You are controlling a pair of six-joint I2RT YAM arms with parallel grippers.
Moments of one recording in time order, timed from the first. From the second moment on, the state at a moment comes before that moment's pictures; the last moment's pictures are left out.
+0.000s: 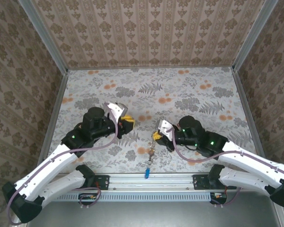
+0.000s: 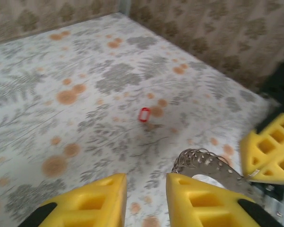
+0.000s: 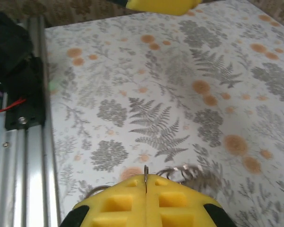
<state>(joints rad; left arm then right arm) -0.78 0.79 0.79 -0.36 0.35 -0.13 0.87 0.89 0.73 -0.27 -0.33 -0.18</state>
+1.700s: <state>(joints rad) -0.89 0.83 0.86 -0.27 0.70 0.01 0.72 0.98 0.73 0.23 -0.90 0.08</state>
